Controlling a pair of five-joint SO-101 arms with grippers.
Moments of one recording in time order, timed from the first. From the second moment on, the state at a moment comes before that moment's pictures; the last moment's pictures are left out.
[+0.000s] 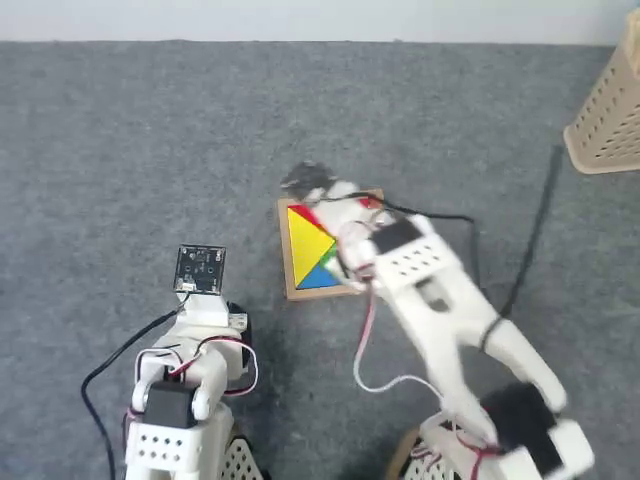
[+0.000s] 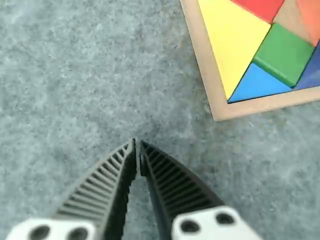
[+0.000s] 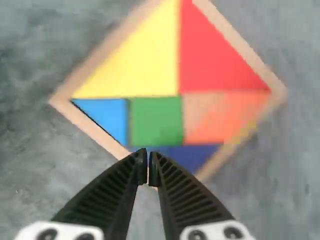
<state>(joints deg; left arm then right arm) 1.1 -103.3 97.1 72.0 9.5 -29.0 -14.3 37.6 52.0 21.8</state>
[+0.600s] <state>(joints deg) 1.1 -103.3 97.1 72.0 9.5 -14.7 -45.4 75.1 38.0 20.9</state>
